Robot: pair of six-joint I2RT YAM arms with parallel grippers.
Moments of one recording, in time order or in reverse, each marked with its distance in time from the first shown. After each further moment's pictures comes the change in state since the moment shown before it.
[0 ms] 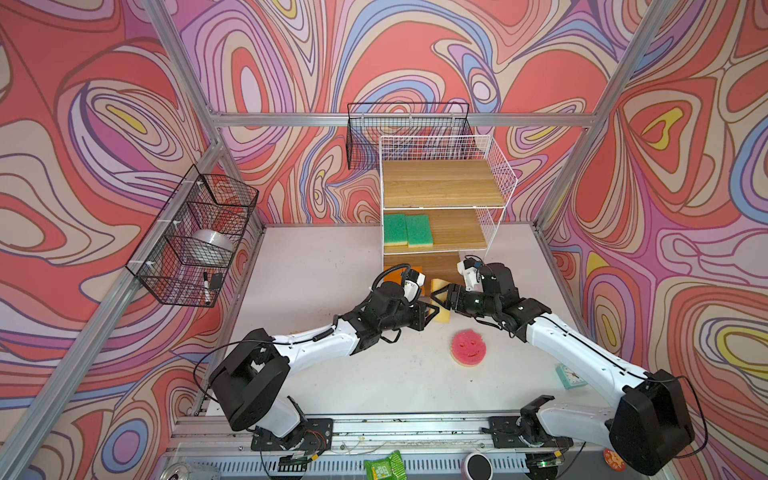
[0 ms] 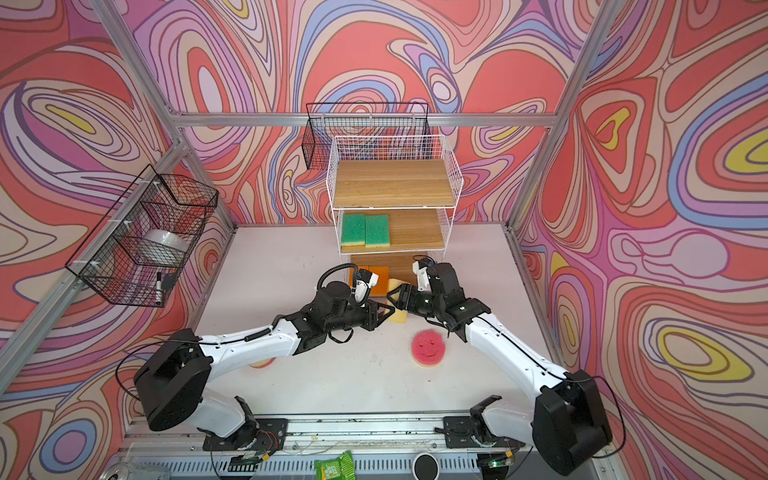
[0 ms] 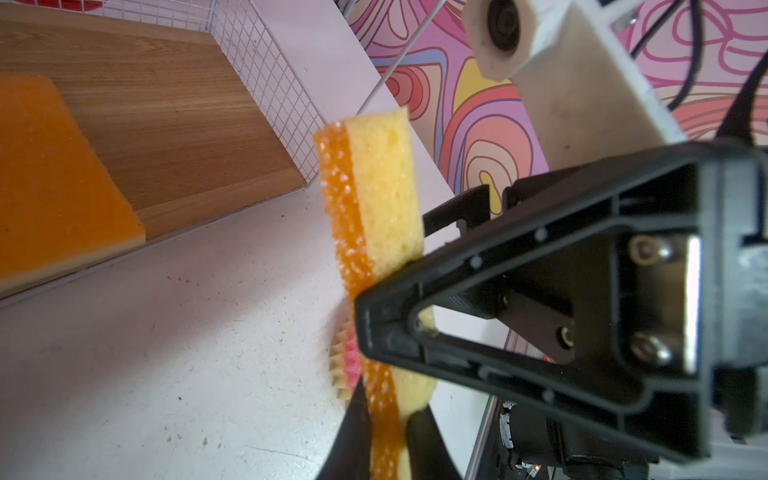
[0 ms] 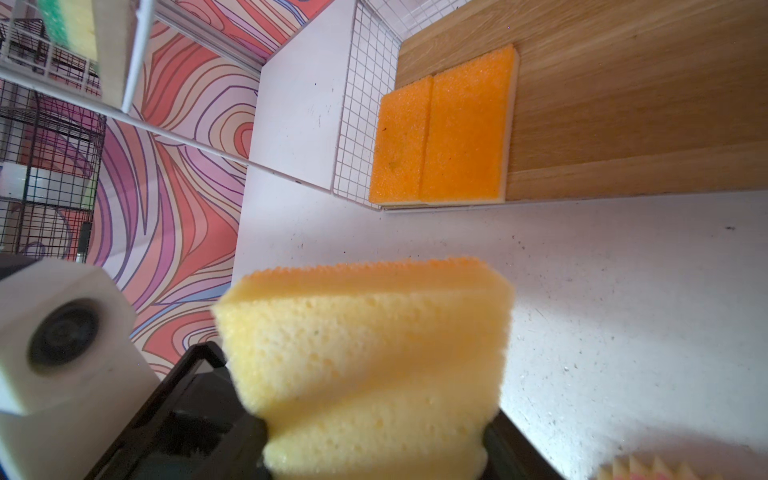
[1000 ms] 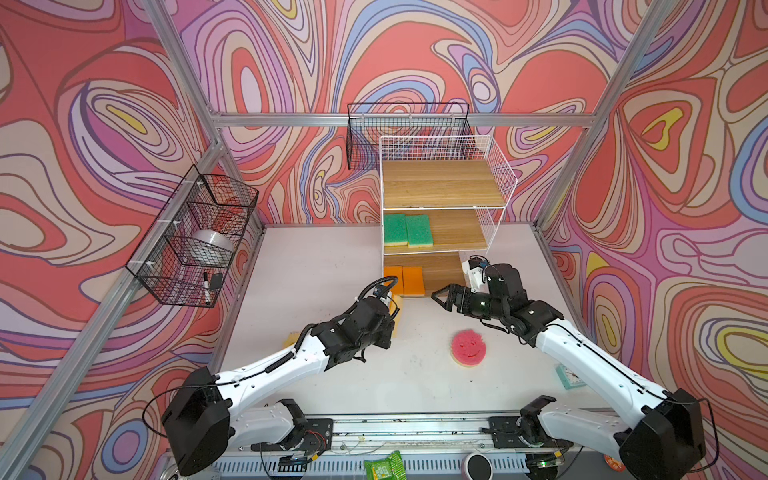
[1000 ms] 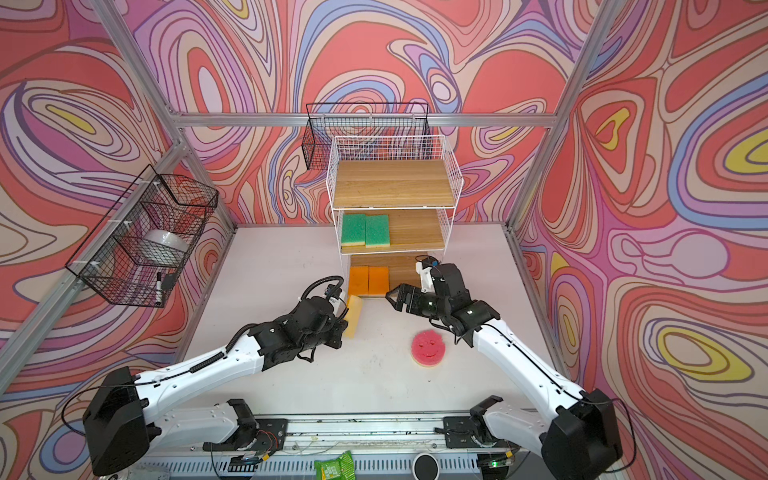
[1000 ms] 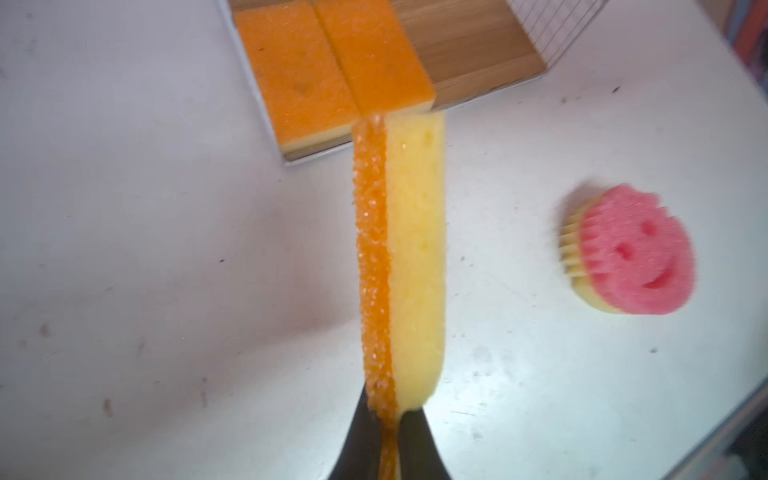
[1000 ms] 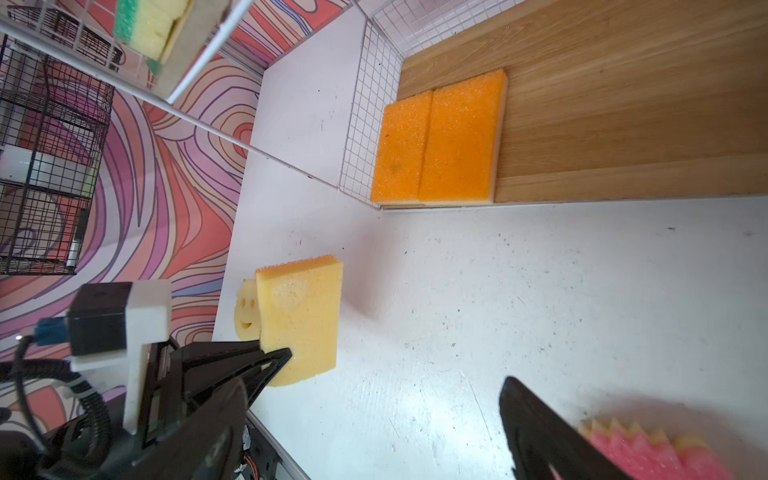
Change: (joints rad) left arm -0.035 -0.299 -0.074 -0.700 -0.527 0.199; right arm 0.011 -0.108 0.029 -0.126 0.064 -0.047
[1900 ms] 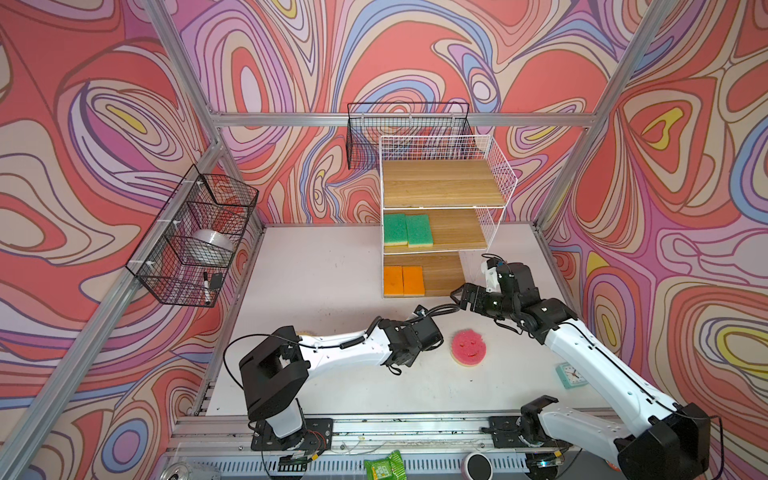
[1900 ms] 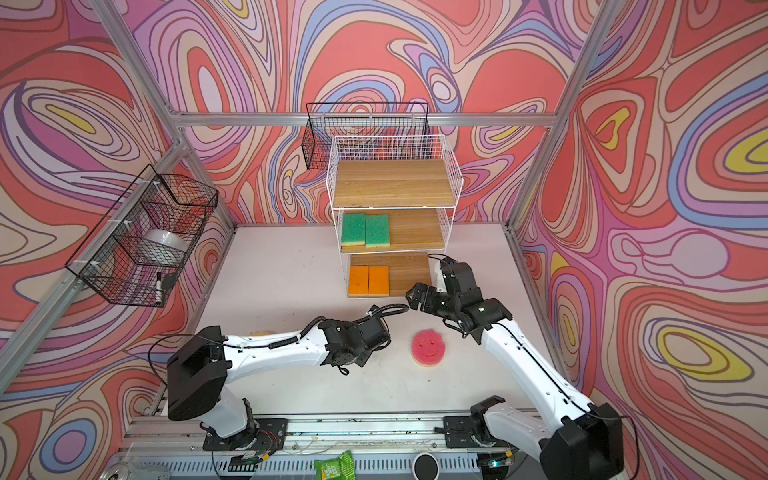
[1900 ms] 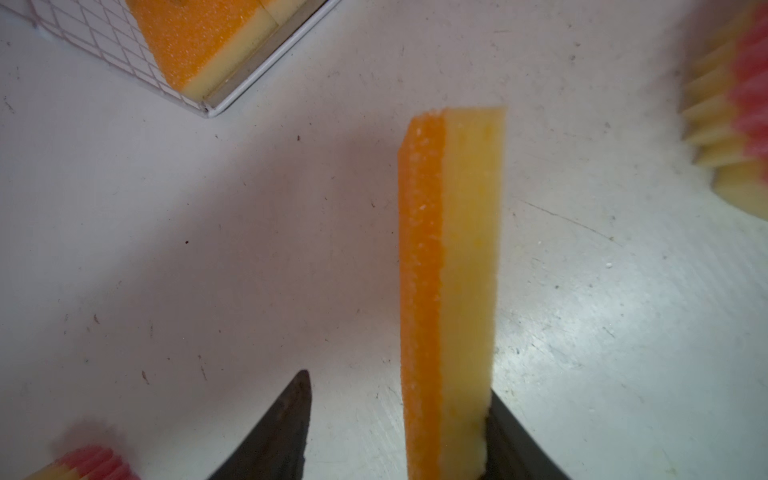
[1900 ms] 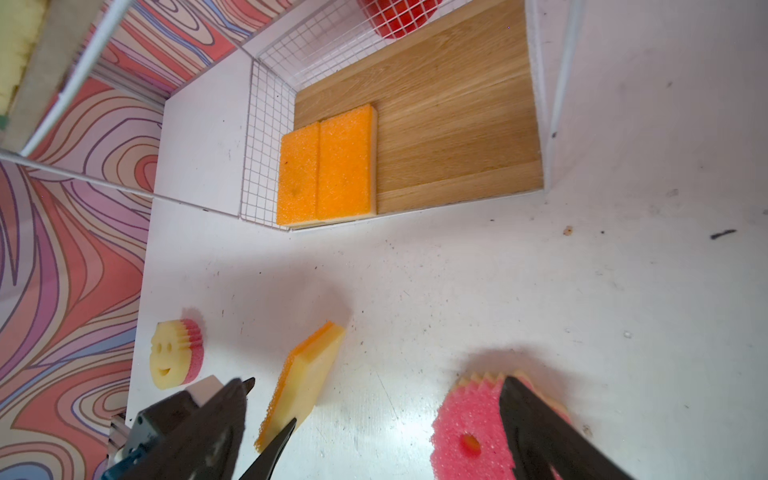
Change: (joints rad) left arm -0.241 0.439 0.323 -0.259 -0.186 -0.027; right arm -0.131 -0.030 0.037 -0.198 0.133 -0.071
